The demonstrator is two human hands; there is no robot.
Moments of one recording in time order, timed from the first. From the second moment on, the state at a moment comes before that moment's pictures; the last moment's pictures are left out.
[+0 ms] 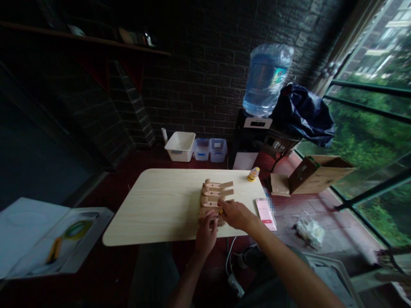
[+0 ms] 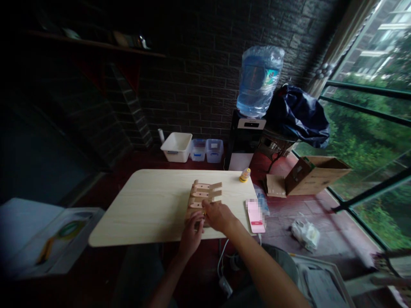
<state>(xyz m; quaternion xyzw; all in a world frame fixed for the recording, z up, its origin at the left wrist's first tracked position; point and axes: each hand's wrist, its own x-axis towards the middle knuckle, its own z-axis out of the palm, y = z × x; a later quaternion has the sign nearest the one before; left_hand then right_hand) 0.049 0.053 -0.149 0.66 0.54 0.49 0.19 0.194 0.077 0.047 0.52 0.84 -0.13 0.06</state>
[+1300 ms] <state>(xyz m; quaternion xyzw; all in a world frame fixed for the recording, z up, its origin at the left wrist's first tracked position) 0.045 0.054 -0.142 0.66 0.54 0.44 0.29 0.196 0.070 -0.018 0.50 0.72 -0.30 -0.37</state>
